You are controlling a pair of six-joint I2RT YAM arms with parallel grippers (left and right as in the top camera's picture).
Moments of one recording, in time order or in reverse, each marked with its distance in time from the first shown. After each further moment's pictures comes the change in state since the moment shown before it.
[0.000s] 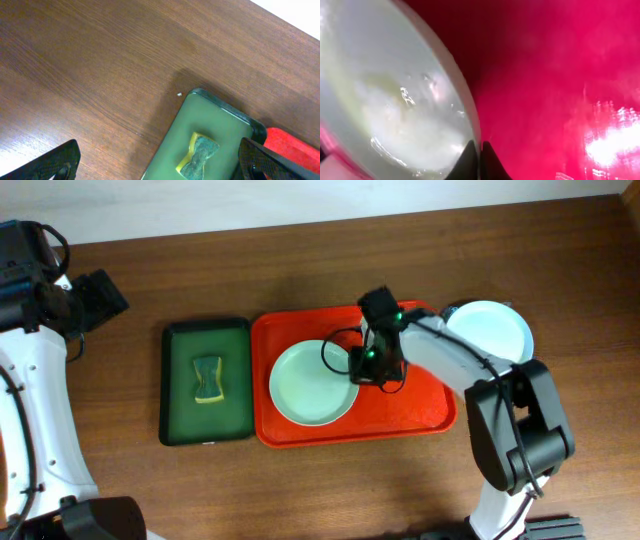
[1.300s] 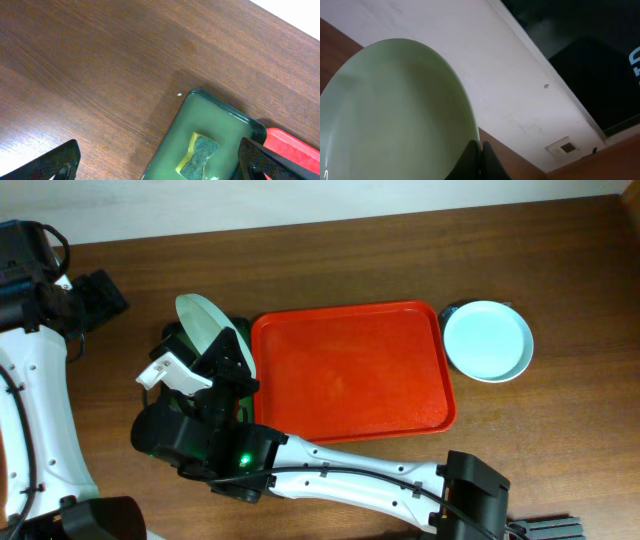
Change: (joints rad) left arm 0.000 0.000 0.000 0.001 0.000 -0.001; right arm 0.890 0.001 0.359 0.657 1.677 -0.772
